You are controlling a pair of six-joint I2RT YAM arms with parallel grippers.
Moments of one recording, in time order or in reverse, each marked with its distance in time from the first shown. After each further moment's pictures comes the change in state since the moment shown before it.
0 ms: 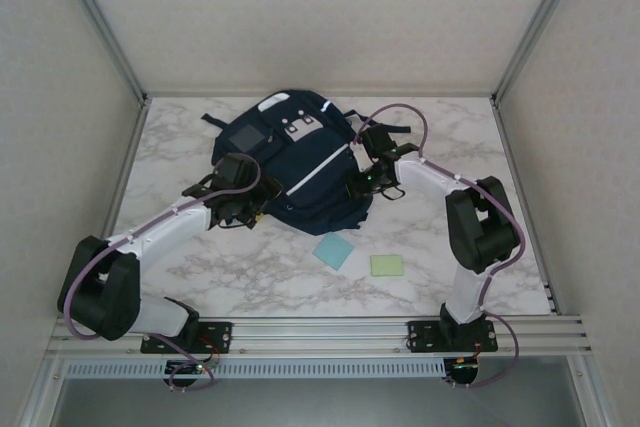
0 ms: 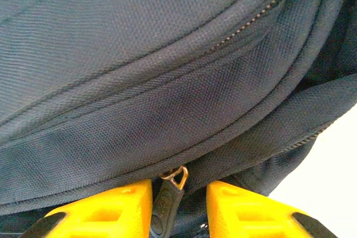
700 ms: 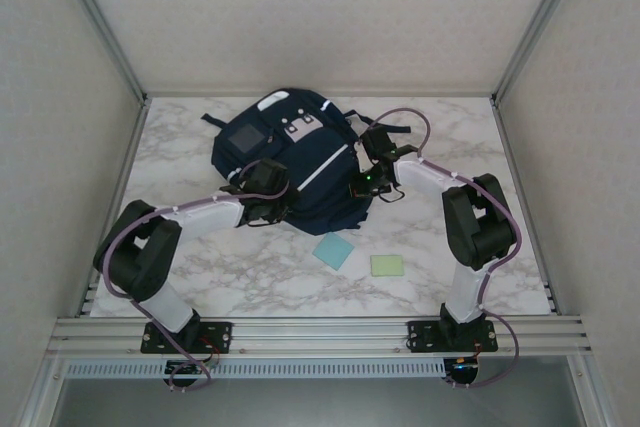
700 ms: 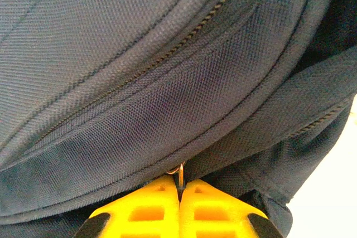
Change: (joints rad) left arm -0.116 0.261 0.050 0.224 -0.124 -0.087; right arm -0.004 0.012 -0.020 0.026 -0.049 0.155
